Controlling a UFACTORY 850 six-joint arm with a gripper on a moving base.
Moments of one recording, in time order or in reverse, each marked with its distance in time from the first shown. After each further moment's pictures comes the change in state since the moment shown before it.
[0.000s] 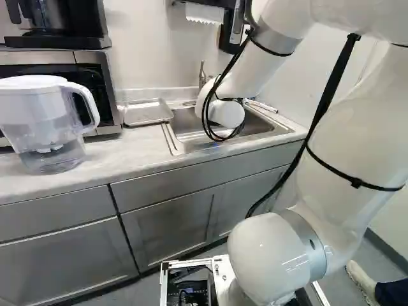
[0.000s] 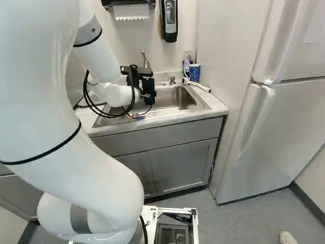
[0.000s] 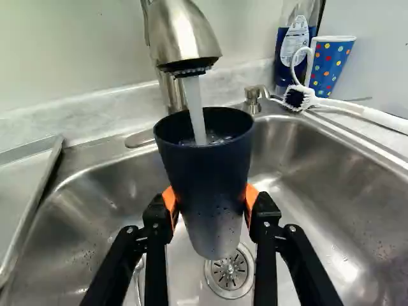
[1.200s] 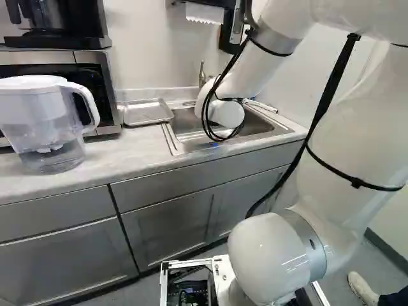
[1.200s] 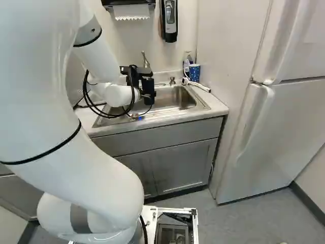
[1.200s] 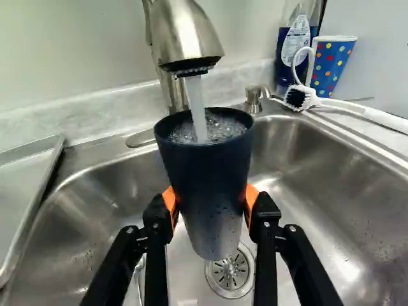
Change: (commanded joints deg) arm 0.7 0.0 0.0 0.0 0.0 0.0
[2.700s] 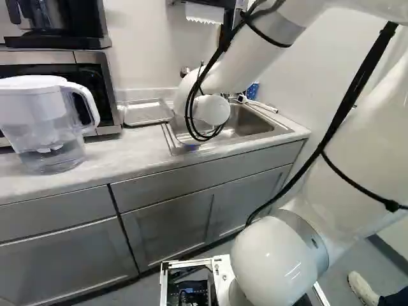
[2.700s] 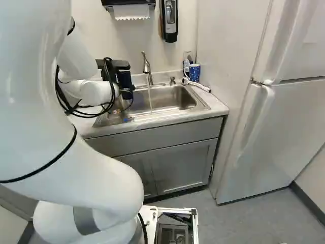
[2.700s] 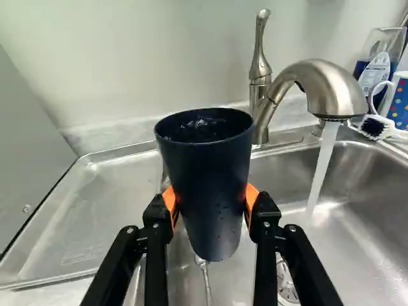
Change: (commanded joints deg) arm 12.2 5.9 0.2 -0.1 0.0 0.0
